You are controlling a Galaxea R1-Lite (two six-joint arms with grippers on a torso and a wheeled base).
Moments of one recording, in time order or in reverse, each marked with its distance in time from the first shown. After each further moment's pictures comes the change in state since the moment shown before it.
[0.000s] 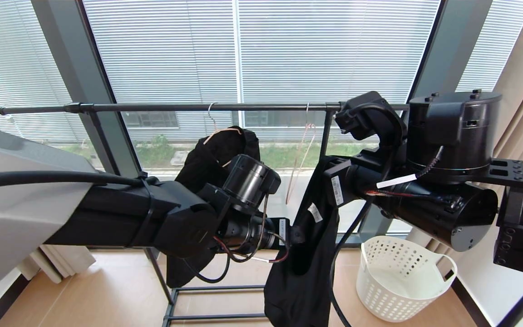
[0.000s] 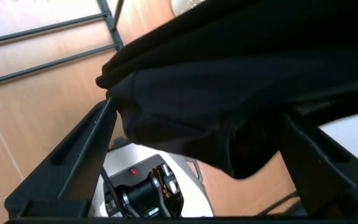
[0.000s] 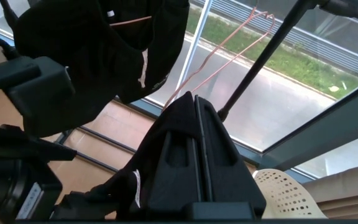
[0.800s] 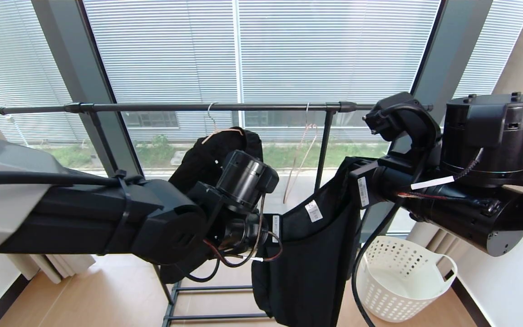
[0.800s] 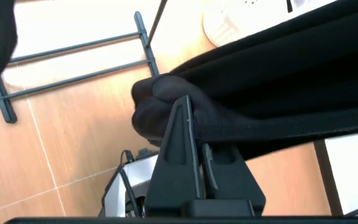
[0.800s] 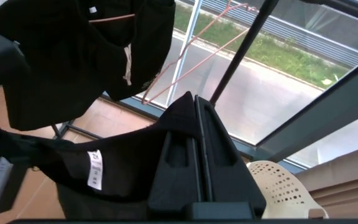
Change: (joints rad) left arm -0.023 -0.077 0.045 0.001 0.157 0.022; right arm -0.067 -0.077 0.082 0.004 -0.004 -0.003
